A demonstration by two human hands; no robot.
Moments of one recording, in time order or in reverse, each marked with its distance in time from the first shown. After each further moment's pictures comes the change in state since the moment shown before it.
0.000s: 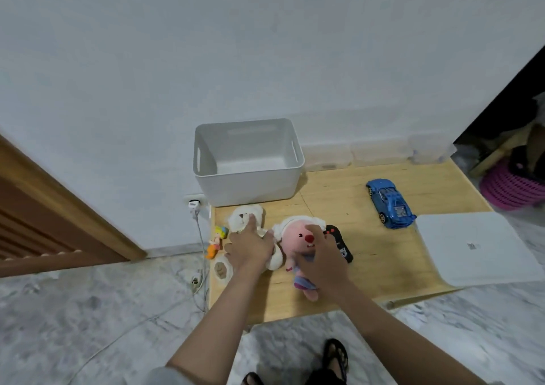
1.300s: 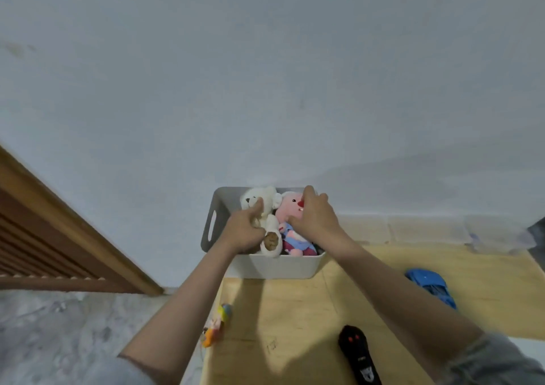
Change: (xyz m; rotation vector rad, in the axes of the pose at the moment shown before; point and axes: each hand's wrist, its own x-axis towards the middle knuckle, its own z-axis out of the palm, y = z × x) left_hand 0.127 0.101 -0.124 -0.102 -0.072 0.379; right_hand 0.231 -0.126 -0.083 -0.013 -0.103 -0.169
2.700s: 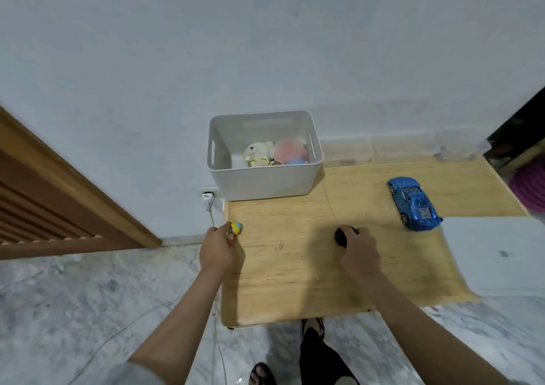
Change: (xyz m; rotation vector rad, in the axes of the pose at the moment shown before) left_hand -0.151 -0.132 0.070 0.154 0.172 -0.149; right_hand -0.215 0.124 0.097 -0.170 0.021 0.360
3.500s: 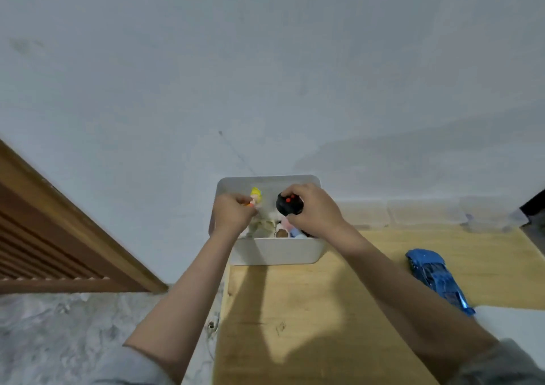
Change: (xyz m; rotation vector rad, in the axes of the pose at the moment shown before) left_hand 0.125 0.147 -0.088 -0.335 0.137 -0.056; right_hand 0.130 -0.170 -0.125 0.224 -0.011 -0.617
